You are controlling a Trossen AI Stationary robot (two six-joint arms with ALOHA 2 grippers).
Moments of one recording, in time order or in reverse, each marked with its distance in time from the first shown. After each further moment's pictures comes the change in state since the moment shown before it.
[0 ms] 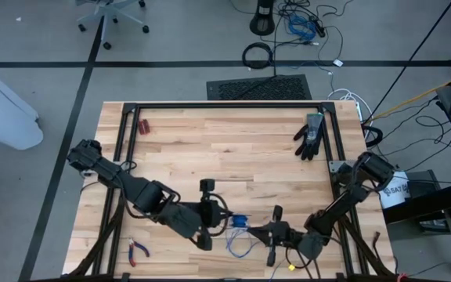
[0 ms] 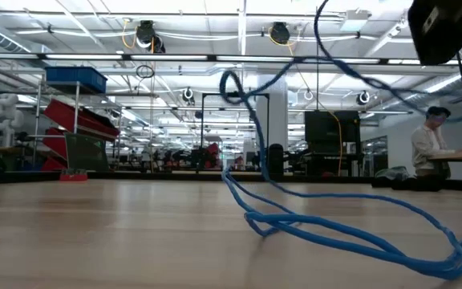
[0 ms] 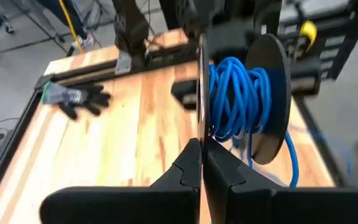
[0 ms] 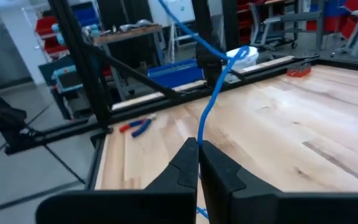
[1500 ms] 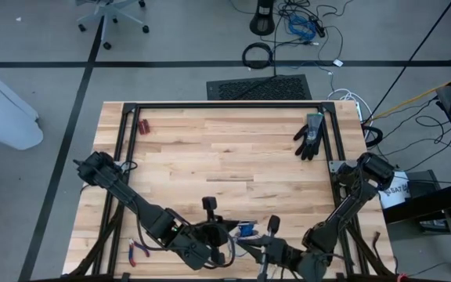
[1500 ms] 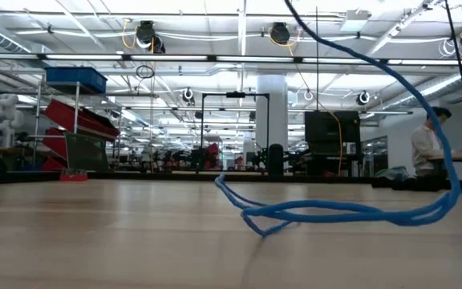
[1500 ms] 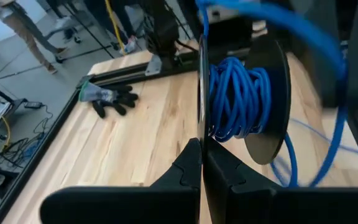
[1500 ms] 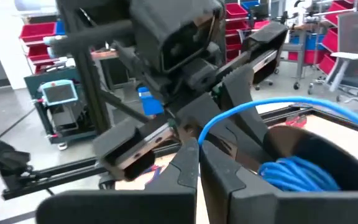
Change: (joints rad) left arm -0.091 0.171 -0.009 0.159 -0.311 -0.053; right arm 0.013 0.004 0.502 -0.412 0.090 -0.160
